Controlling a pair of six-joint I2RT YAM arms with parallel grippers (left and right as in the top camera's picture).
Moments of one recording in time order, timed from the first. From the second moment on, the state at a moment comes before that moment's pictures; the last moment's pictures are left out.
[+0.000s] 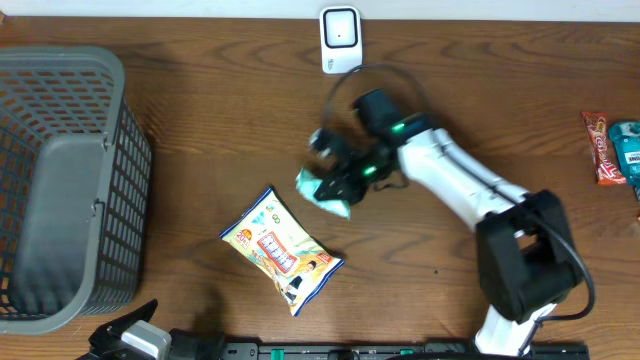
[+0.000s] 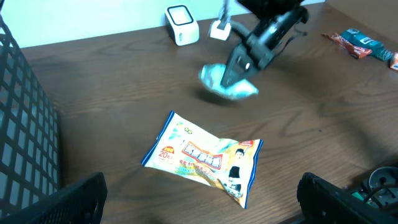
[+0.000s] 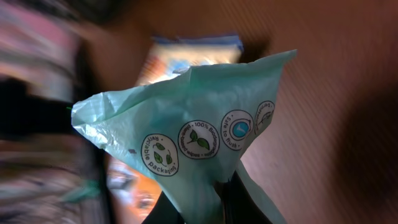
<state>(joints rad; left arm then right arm) -0.25 0.20 1.17 -1.42 0.21 0.02 0.44 1.92 1.36 -0.78 -0.89 -0.37</state>
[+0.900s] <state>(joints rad) -0.25 0.20 1.17 -1.42 0.21 0.02 0.51 1.92 1.26 -0.78 -1.51 -0.62</state>
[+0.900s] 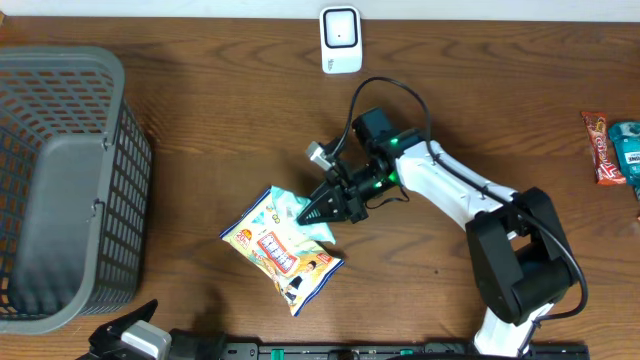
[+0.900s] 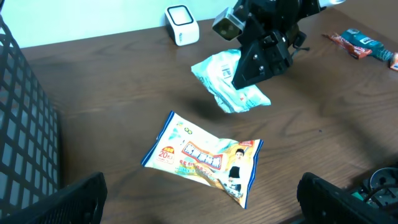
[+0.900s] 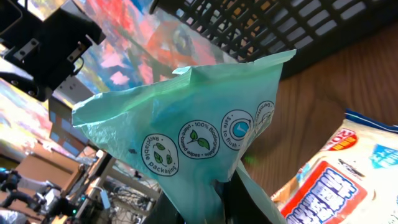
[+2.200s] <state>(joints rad) -0.25 0.20 1.17 -1.42 0.21 0.02 0.45 1.93 1.65 -0.79 0.07 -0.25</state>
